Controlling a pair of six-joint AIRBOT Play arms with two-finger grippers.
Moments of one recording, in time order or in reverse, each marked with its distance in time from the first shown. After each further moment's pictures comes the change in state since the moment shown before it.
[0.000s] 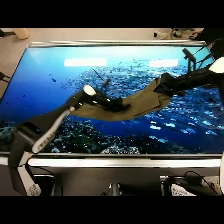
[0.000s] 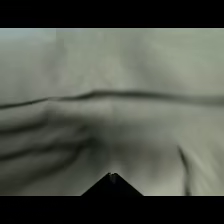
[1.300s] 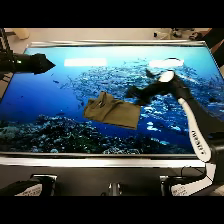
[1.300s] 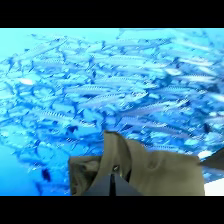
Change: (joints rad) left arm 0.495 0.732 -0.016 0.548 -0.230 -0.047; right arm 0.191 -0.365 -0.013 0.003 -0.191 0.052
